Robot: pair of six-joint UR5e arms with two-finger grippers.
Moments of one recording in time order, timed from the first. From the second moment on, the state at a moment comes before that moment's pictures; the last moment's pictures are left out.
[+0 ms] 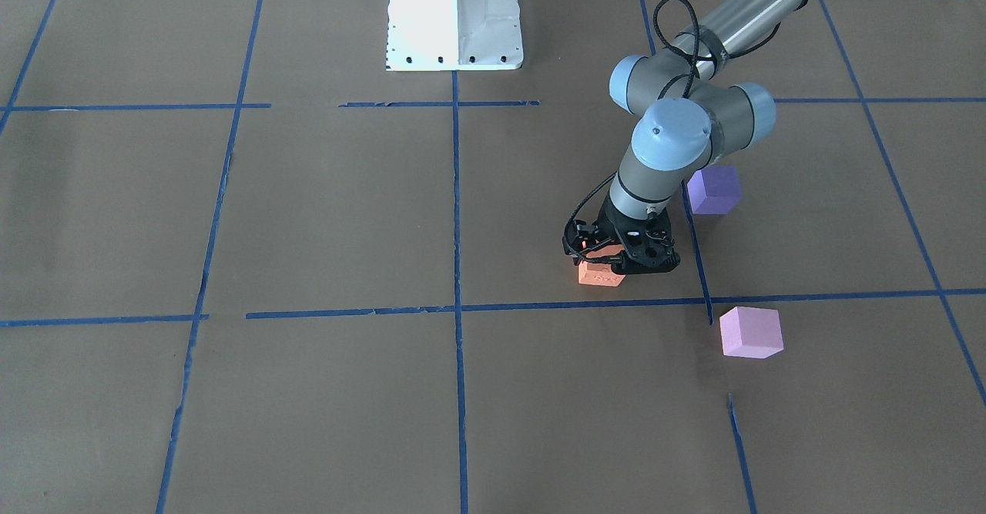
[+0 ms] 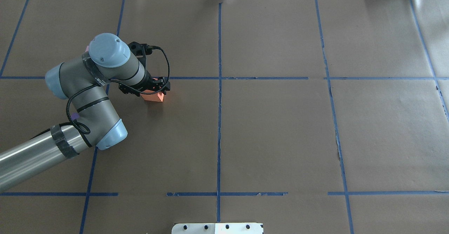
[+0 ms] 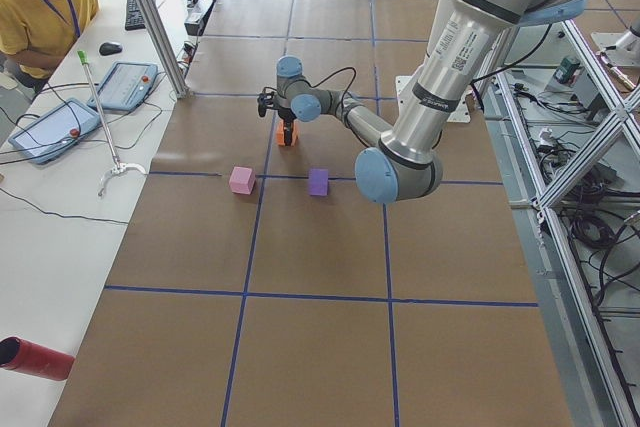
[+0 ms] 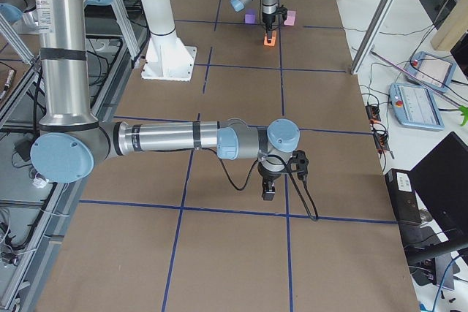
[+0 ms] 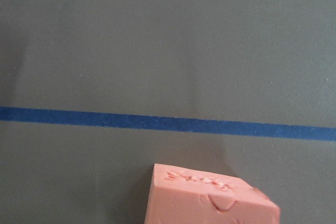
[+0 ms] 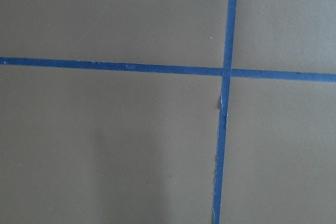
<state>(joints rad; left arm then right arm) -0.69 -2.13 -1.45 -1.92 -1.97 -1.14 1.46 -1.56 1.64 -1.61 2.38 0.06</state>
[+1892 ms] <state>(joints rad) -0.87 -1.88 -1.52 -1.93 -2.11 -0.93 1.46 -1.56 1.64 -1.61 2.38 0.06</state>
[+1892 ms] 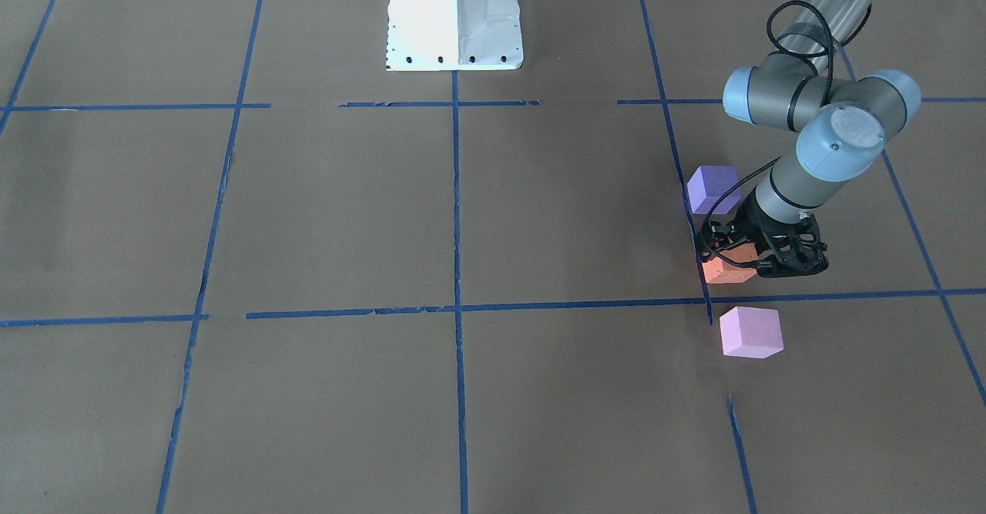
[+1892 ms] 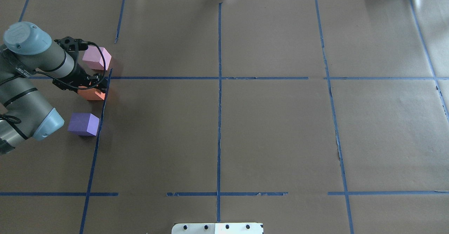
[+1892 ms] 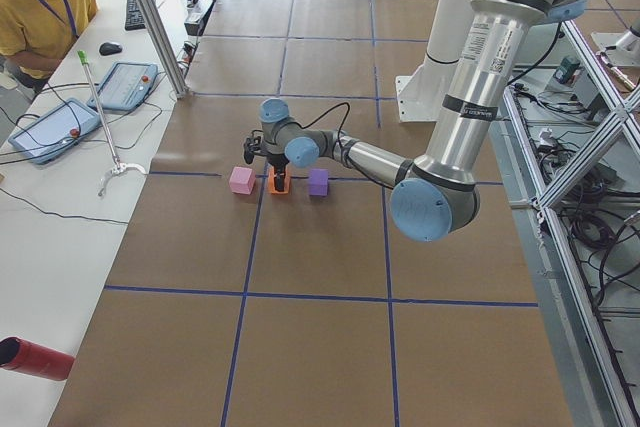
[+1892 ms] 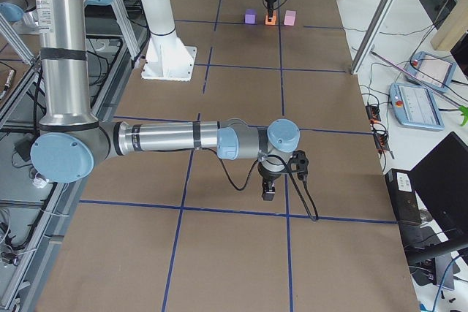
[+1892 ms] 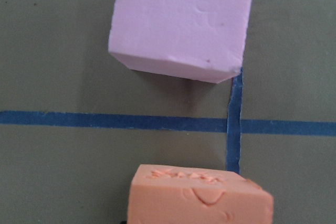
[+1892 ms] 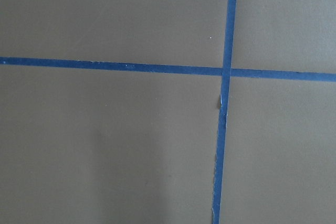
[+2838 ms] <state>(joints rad) -1.16 -1.76 -1.64 -1.90 -2.15 -0.59 1.46 -1.56 1.64 -1.61 2.38 0.06</state>
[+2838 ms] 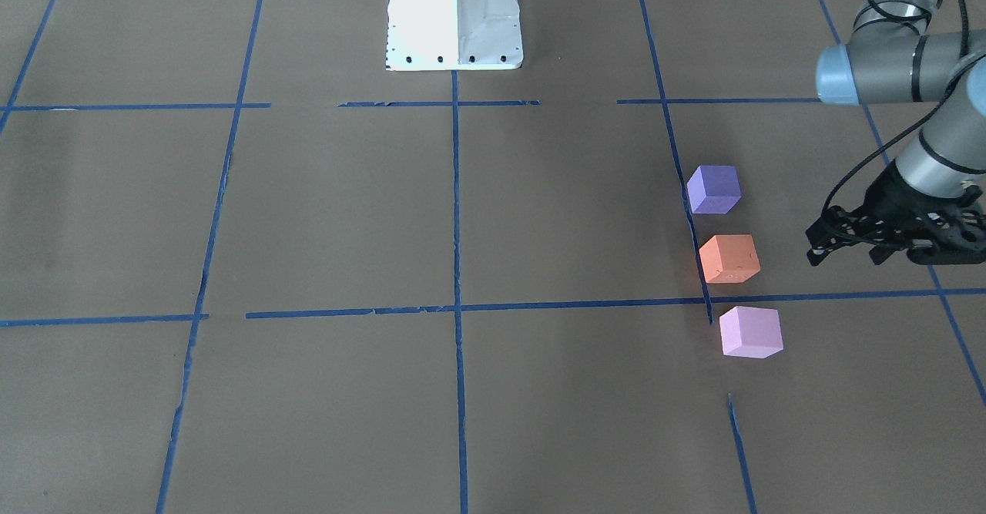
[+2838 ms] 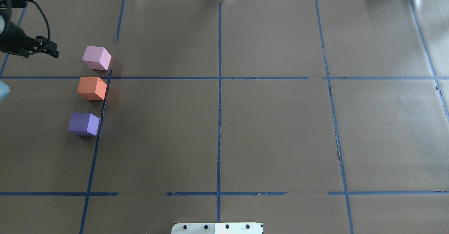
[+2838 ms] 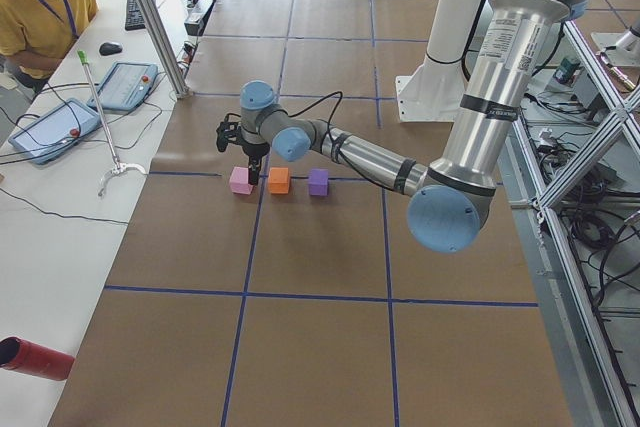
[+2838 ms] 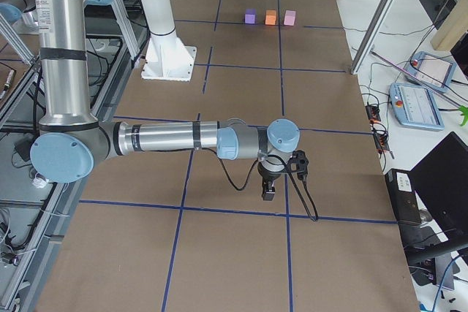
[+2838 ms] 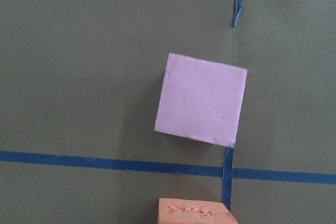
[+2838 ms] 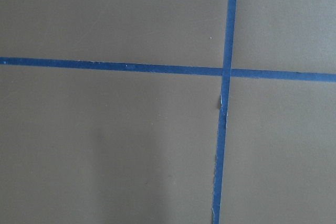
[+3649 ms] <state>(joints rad) -1.43 -1.51 -1.61 -1.89 -2.19 -0.10 1.46 -1.56 1.64 -1.61 2.38 0.06</state>
